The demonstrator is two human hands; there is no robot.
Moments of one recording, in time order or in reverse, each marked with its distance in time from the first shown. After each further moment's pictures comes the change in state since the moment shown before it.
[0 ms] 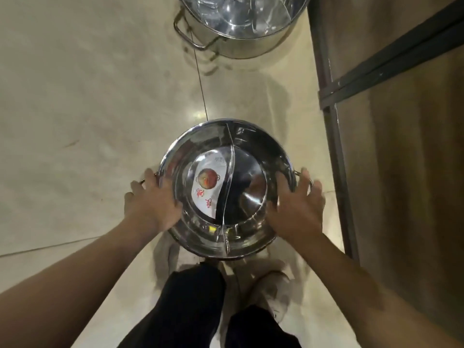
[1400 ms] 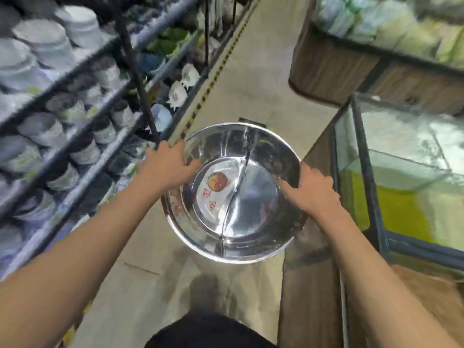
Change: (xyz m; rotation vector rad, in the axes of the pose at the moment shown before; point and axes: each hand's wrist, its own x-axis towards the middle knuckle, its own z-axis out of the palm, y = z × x) left_hand -0.600 -0.210 -0.611 -0.467 0.756 -0.174; right_hand -0.308 -0.150 -0.830 0.100 0.332 -0.465
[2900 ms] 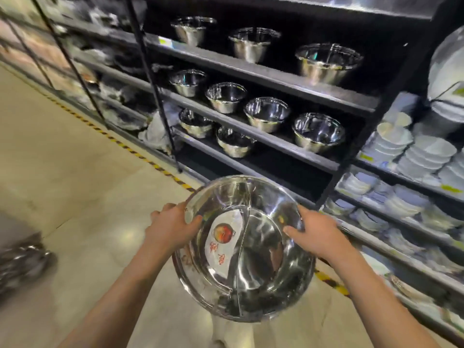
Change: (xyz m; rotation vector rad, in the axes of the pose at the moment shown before) left_hand -0.740 -0.085 0.063 -0.367 0.582 -1.911; right_hand -0.433 -0.426 0.196 -0.322 -0.530 -2.079
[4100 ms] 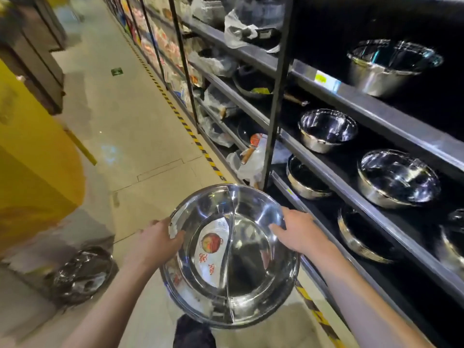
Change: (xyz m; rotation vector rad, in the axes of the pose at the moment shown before) left_hand 0.406 -0.344 -0.178 -0.078 0.098 -0.468; right_hand 0.581 -0.411 0.039 0.027 -0.282 -0.316
